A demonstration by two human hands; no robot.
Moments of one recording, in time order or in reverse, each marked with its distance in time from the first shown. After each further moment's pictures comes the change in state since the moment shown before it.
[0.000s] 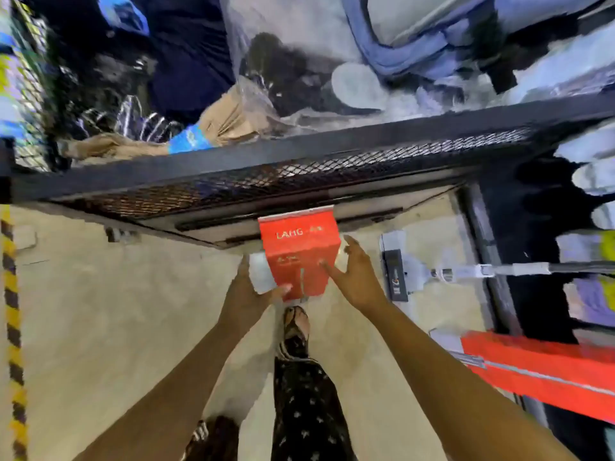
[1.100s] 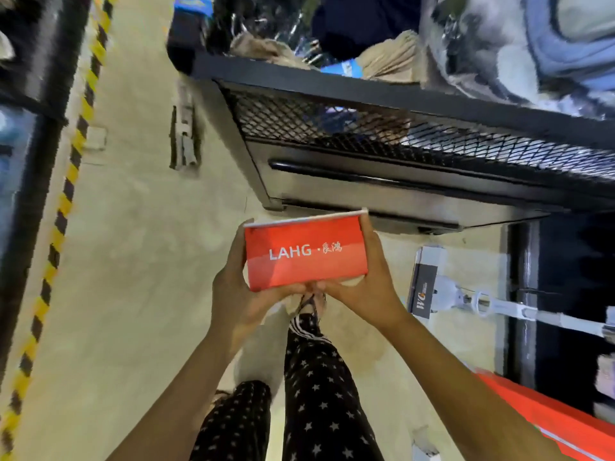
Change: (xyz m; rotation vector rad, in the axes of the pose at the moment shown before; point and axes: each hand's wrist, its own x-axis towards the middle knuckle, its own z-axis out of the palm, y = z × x) left_hand -0.097 -0.069 -0.060 -0.382 0.382 0.151; right_hand -0.064 -0.034 0.076 0.147 -0.274 -0.375
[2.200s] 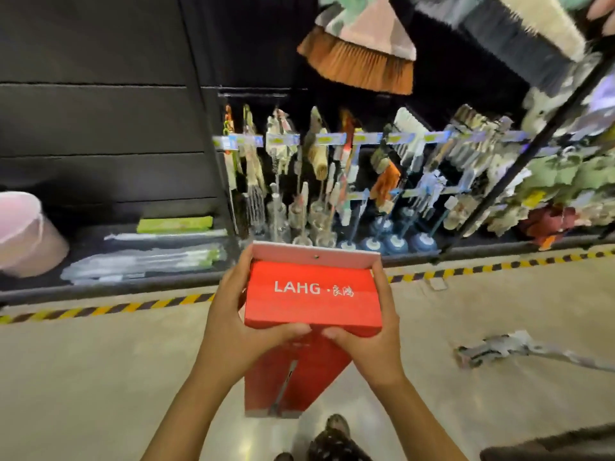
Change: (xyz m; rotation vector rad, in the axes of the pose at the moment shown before) left_hand -0.551 -0.067 -0.448 -0.159 1.311 0.149; right_hand -0.366 -0.291 0.518 0.101 -0.981 -0.681
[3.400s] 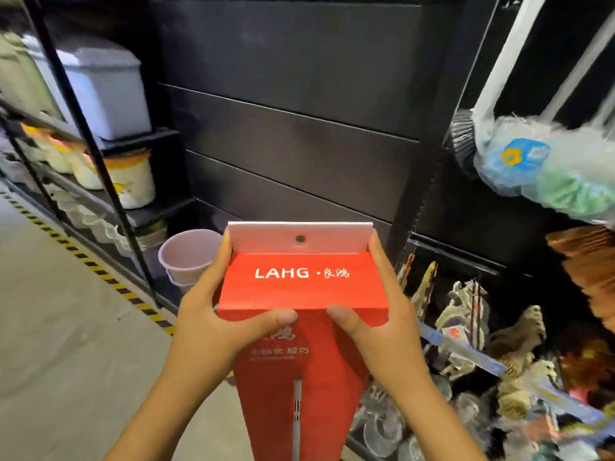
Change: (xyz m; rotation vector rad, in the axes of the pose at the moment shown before) left_hand 0.273 0.027 -0.214 0.035 0.837 0.014; right_hand 0.376 -0.086 0.294 0.100 -0.712 -0.306
